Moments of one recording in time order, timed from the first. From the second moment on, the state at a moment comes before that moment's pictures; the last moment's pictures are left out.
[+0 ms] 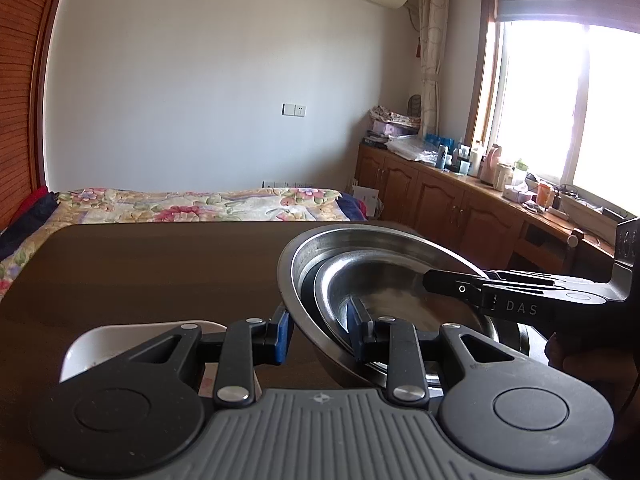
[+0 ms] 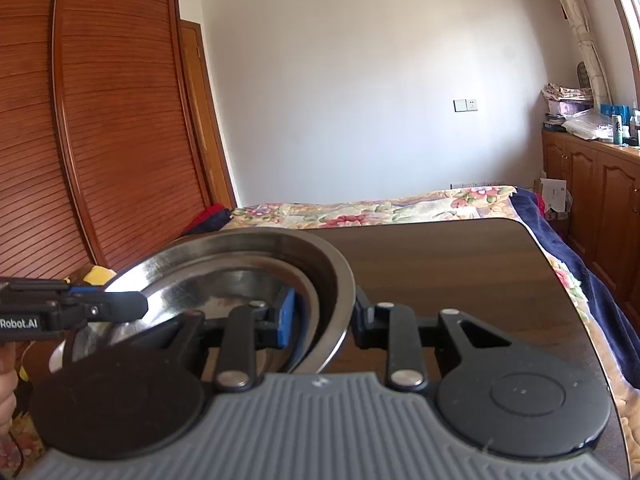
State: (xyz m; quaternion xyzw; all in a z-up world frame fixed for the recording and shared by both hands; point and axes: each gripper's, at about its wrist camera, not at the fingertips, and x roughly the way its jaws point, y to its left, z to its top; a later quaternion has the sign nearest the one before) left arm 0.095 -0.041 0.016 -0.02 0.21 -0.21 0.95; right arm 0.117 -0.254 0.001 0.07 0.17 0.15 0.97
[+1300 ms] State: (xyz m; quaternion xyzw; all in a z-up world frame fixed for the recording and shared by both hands) left arm 0.084 0.067 0.016 -0.05 0.21 -0.12 0.97; right arm 0.134 -0.147 0.010 0.03 0.19 0.24 0.95
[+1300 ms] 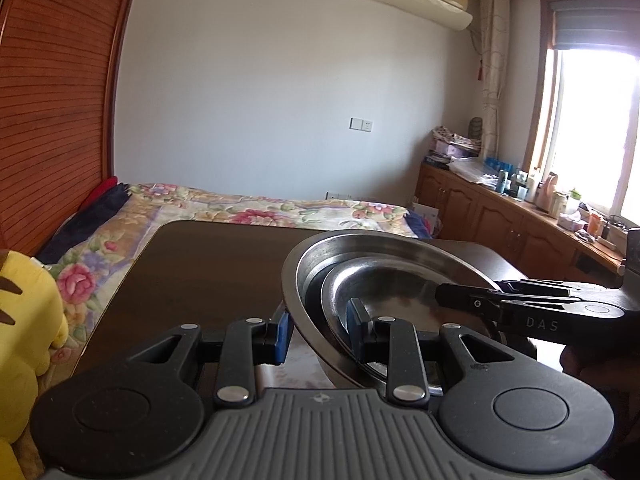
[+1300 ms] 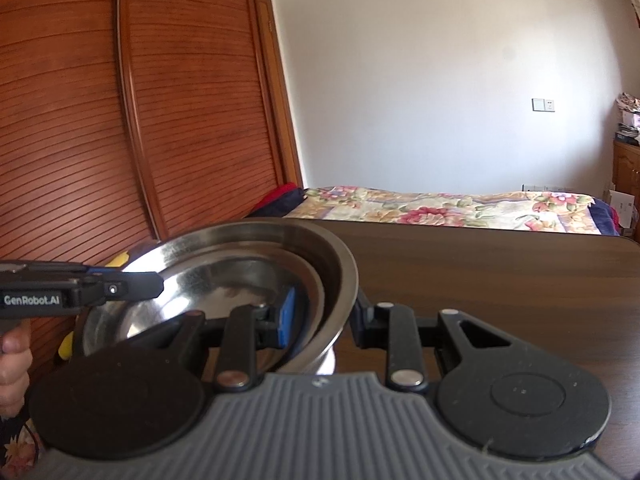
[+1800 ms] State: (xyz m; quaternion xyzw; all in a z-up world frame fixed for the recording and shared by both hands) left arm 0.089 0.081 -0.002 -0.06 0.23 -0.12 0.96; right arm 0.135 -0.131 -0.002 0.02 0.21 0.24 0.95
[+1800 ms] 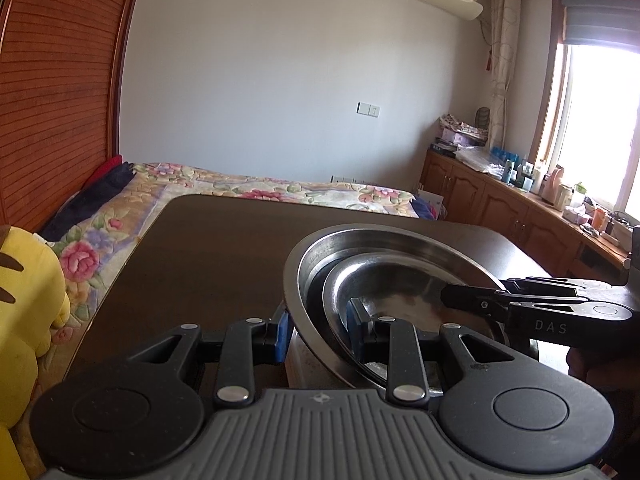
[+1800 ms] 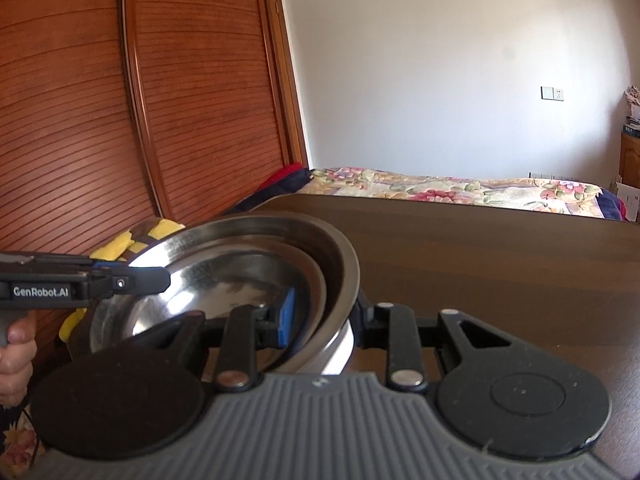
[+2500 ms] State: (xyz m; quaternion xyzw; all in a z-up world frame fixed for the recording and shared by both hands) left arm 0.092 0.078 -0.009 -0.05 0.25 -0.12 0.96; right arm 0.134 -0.125 -0.006 0.02 0.22 0.25 0.94
